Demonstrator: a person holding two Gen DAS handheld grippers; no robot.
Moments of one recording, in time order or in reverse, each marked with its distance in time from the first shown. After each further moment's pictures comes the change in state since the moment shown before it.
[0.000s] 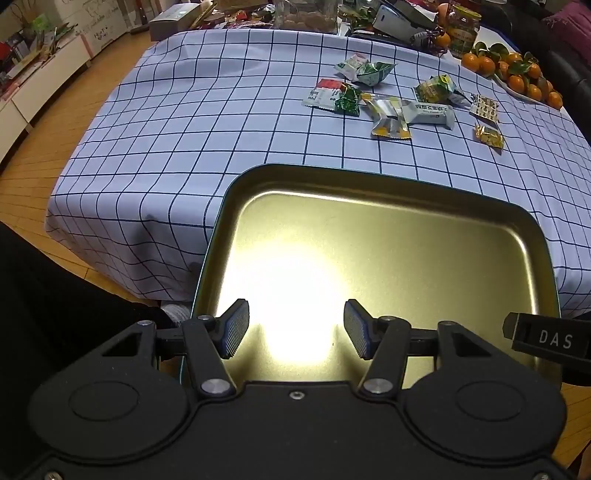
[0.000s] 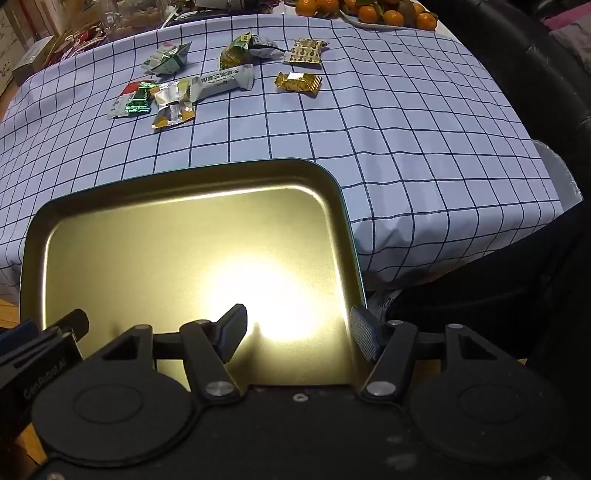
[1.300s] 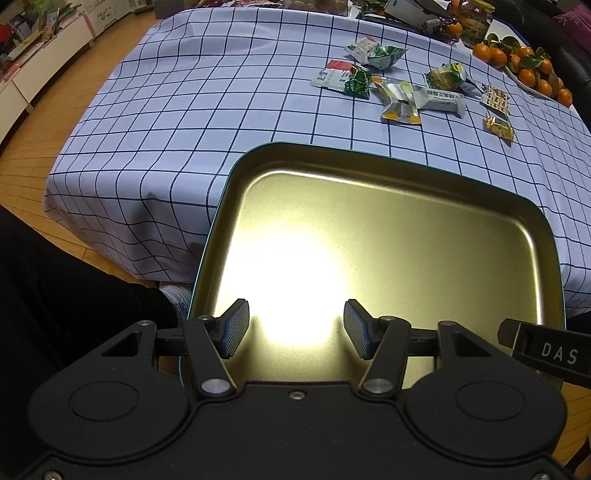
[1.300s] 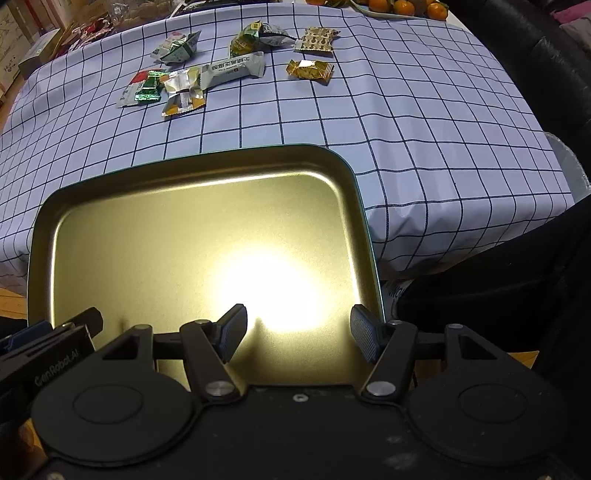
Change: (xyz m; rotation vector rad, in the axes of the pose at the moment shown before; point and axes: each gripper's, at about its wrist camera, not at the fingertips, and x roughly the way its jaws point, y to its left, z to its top) left arm 0.008 0.005 -0.001 -0.029 0.055 0.001; right arm 0.001 0.003 -0.001 -0.011 0.011 0.059
